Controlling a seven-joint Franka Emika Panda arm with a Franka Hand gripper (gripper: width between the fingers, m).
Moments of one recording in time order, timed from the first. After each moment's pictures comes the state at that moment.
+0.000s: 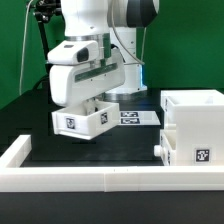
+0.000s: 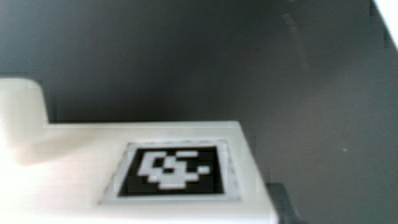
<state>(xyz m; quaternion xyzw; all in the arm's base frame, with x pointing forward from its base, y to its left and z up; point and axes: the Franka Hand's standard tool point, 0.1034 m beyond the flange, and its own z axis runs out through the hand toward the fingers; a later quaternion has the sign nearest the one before) 0.435 -0.073 0.046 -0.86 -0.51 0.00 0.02</state>
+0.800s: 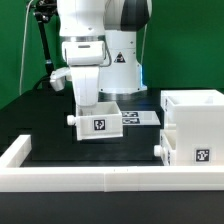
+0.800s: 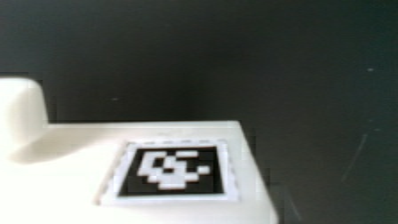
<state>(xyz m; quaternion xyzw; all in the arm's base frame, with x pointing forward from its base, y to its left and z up) 0.450 -0.091 0.047 -0.67 -0.74 0.00 0.00</state>
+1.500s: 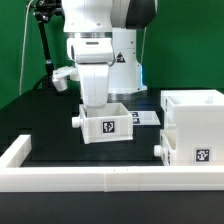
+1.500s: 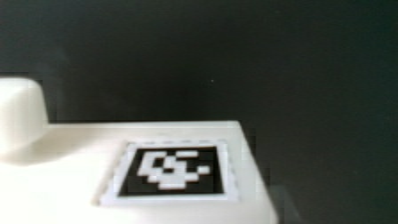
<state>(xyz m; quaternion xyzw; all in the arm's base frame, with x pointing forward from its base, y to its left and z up) 0.483 -0.082 0.052 -0.65 -0.76 0.00 -0.01</state>
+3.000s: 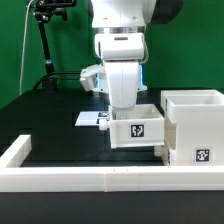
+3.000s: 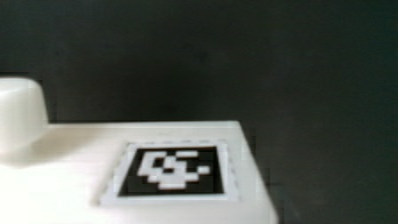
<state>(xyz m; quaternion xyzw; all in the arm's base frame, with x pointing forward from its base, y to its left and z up) 0.528 -0.023 0.060 -0.70 -0.72 -0.01 0.00</state>
